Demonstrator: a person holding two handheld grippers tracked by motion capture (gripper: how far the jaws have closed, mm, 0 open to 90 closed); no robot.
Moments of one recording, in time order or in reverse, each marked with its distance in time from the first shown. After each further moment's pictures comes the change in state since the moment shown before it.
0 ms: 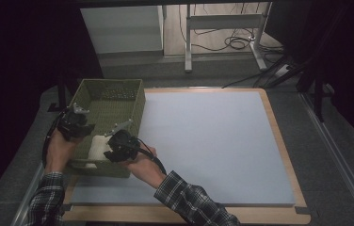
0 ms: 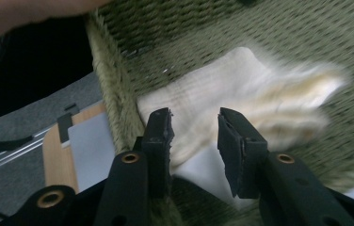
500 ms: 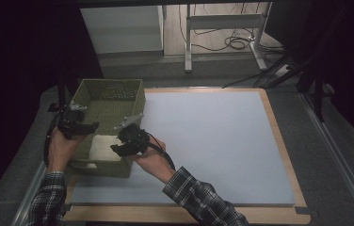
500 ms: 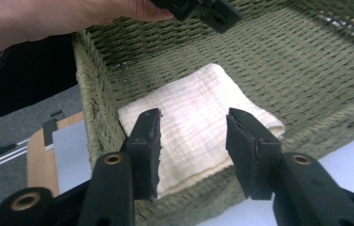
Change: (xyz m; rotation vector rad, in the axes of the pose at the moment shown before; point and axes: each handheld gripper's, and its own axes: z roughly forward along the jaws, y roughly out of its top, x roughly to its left) left arm 0.003 0.003 0.001 -0.061 -0.053 -0.113; right arm -0.019 -0.001 -0.026 -0.060 -0.035 -0.049
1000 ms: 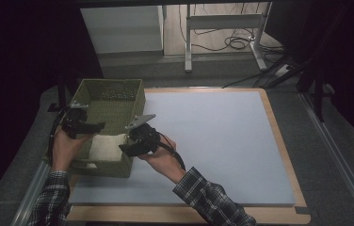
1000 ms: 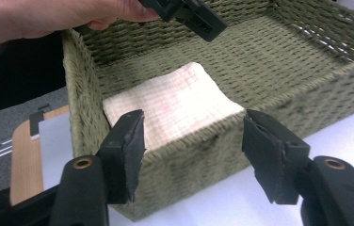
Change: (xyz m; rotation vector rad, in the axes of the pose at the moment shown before) left arm -0.005 0.004 0.007 -0.015 -0.090 -0.070; right arm -0.015 -0.013 -0.022 -0.031 -0.030 -0.032
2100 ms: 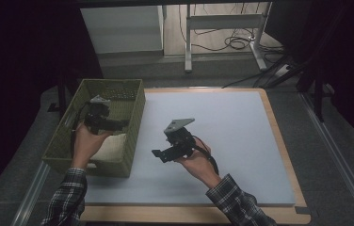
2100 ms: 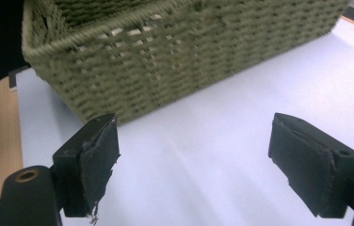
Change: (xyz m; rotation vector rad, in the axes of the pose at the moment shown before) left arm -0.066 0.038 0.003 -0.069 -0.190 0.041; right arm -0.050 -0.065 -0.060 0.032 -0.028 0.044
